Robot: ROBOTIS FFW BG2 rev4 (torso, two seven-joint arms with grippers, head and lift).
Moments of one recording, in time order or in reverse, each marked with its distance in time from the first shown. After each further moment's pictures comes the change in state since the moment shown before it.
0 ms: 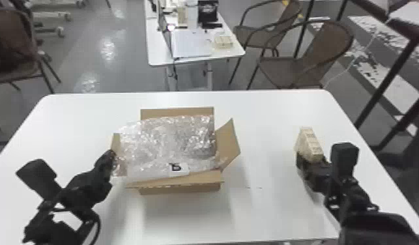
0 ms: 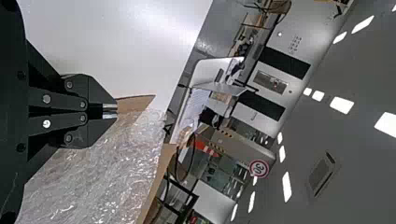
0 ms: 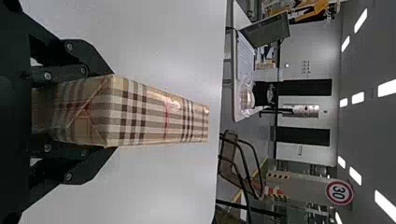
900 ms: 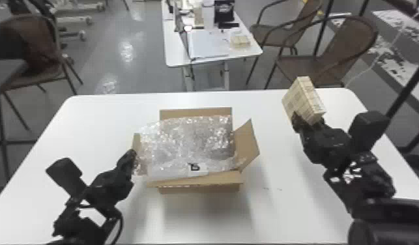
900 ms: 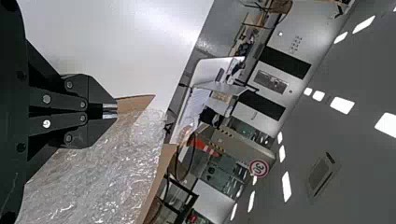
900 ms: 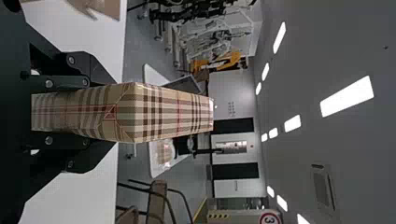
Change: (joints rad) left arm 0.001 -0.002 -0.002 0.002 0.004 0.000 -0.002; right arm 0.089 0.000 0.208 -0.405 -0.240 0.029 -0.001
